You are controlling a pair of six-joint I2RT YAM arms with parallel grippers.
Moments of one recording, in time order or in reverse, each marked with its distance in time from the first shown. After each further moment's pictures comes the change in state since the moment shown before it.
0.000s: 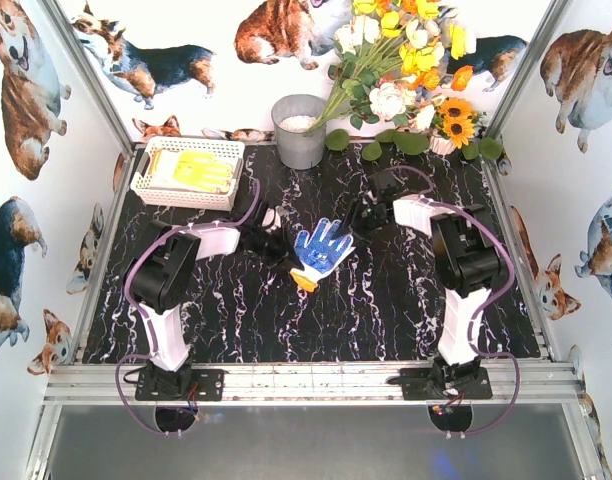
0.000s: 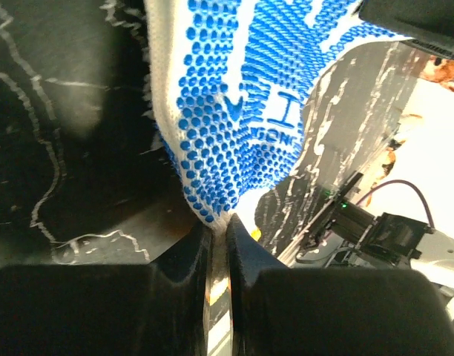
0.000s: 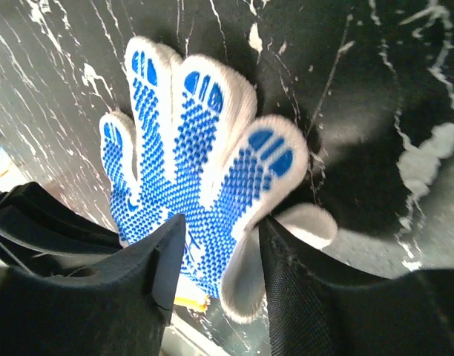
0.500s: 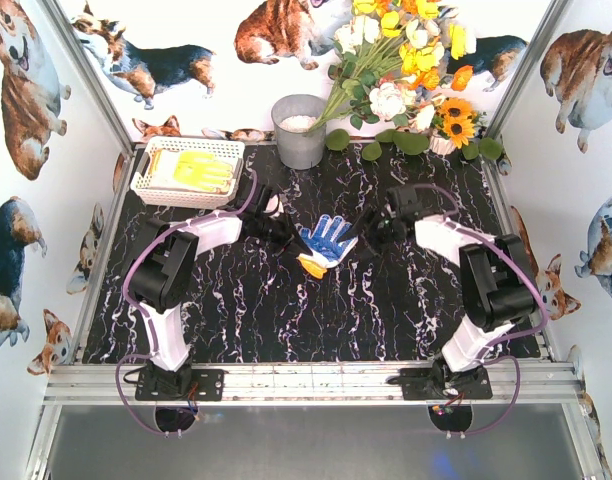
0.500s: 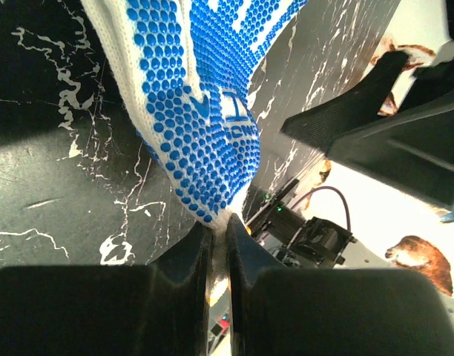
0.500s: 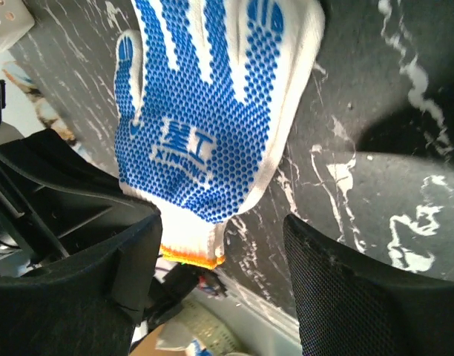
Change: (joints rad) left arm -0.003 0.009 0.143 -0.079 0.051 -0.169; right arm -0.030 -0.307 -0.266 0.043 -0.023 0.206
